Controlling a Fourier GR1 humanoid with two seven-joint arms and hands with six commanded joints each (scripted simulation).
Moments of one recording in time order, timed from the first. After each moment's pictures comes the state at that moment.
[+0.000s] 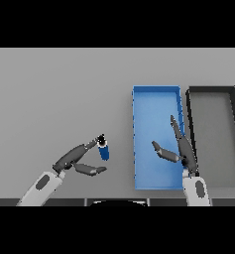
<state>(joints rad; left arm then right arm) -0.10 0.46 -0.58 -1.64 0.06 -0.17 0.02 0.09 -0.17 0.10 -1.71 0.16 0.08 -0.05</state>
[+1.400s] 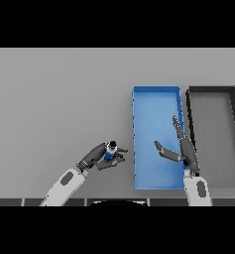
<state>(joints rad) -0.16 0.18 -0.61 -1.40 0.05 -0.11 -0.18 0.09 -0.17 0.09 -1.69 0.16 0.08 -0.07</state>
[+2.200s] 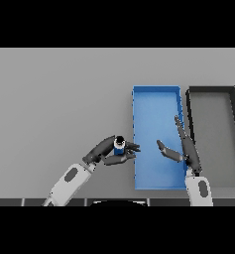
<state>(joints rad) -0.24 0.10 -0.57 -1.58 0.05 -0.16 -0.07 0.08 -0.20 0.08 -1.68 0.18 0.08 -0.07</state>
